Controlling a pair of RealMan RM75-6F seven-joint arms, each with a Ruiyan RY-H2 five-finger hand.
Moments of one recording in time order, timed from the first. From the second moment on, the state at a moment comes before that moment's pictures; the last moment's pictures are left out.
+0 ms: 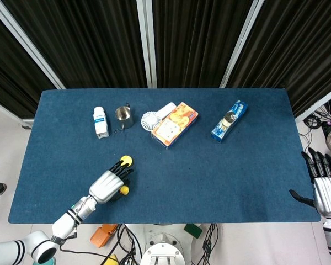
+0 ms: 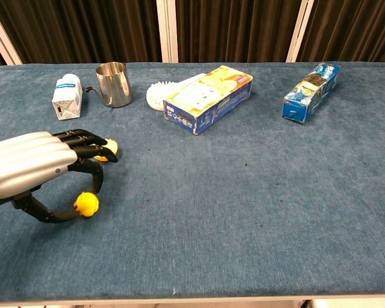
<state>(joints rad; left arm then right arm) -0.48 -1.53 0.04 -1.46 1.65 1.04 0.31 0.05 -1.11 0.06 -1.58 -1.56 1.56 0.00</state>
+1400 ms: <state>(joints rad) -0.62 -1.59 -0.14 -1.38 1.33 0.98 0.35 0.05 -1.11 0.07 -1.57 -1.55 1.55 0.01</state>
